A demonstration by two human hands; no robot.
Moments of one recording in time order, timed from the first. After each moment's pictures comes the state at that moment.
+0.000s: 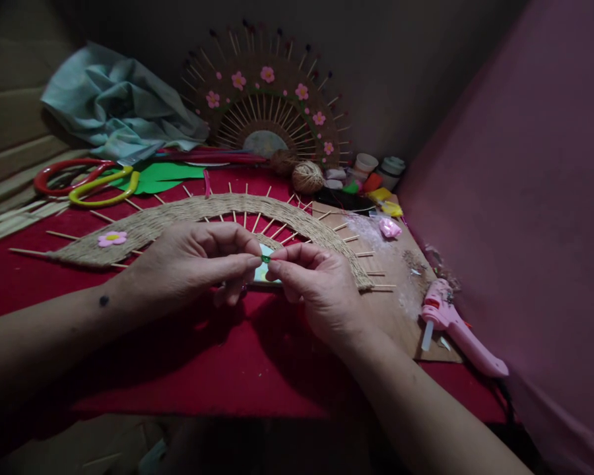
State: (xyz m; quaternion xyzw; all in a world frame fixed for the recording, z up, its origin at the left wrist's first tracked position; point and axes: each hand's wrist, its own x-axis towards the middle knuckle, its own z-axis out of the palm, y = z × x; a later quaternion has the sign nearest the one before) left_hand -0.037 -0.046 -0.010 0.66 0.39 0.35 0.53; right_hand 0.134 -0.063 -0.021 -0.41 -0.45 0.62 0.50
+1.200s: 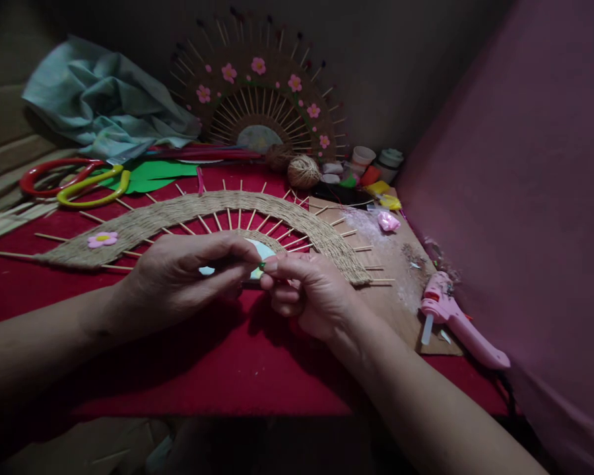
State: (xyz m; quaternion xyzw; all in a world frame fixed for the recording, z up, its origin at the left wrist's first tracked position) left_hand -0.042 -0.047 -0.021 0.84 0.31 0.37 0.25; right_hand 0.140 -0.057 -0.026 -0.38 -0.33 0.77 0.39
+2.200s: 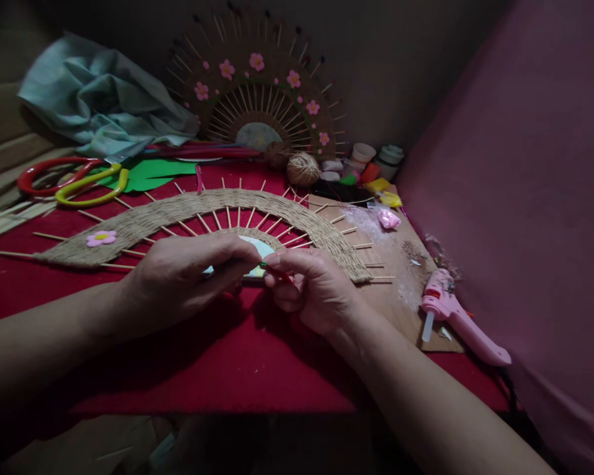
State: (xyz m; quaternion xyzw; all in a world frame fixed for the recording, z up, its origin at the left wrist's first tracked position) left_hand -0.042 -0.044 -0.027 0.88 0.28 0.36 0.14; right_hand 0.141 -0.054 -0.026 -0.39 -0.35 0.75 0.40
